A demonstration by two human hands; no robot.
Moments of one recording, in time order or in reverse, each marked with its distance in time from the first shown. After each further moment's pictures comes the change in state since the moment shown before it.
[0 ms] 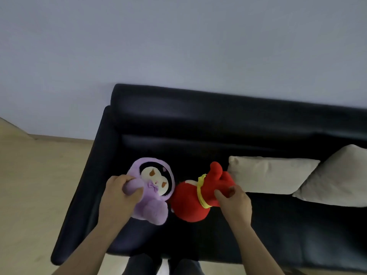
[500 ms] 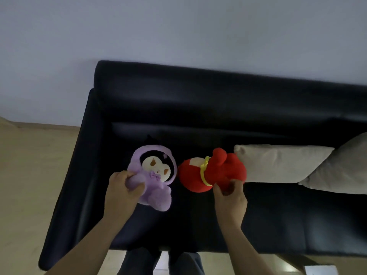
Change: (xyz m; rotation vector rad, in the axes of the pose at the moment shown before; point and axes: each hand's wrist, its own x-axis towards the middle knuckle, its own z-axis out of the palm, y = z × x) left_hand 0.040 -0.028 0.058 -0.073 -0.072 -0.052; right_hand 0.026 0.019 0.068 0.242 0.206 -0.026
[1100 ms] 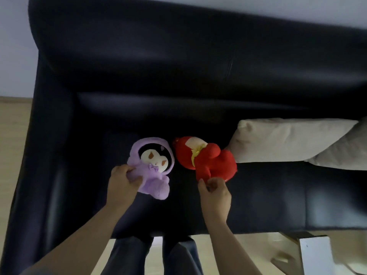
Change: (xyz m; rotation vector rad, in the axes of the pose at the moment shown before) left_hand 0.050 -0.079 0.113 0.045 -0.196 -0.134; right_hand 0.025 0.084 0.078 -0.158 -0.087 0.164
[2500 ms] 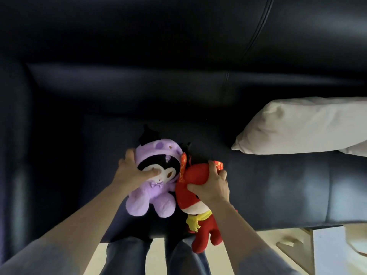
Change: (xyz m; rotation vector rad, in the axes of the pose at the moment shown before) left_hand 0.096 -0.035 0.075 0.107 -0.369 -0.295; right_hand 0.085 0.048 0.082 -0.513 -0.469 0.155
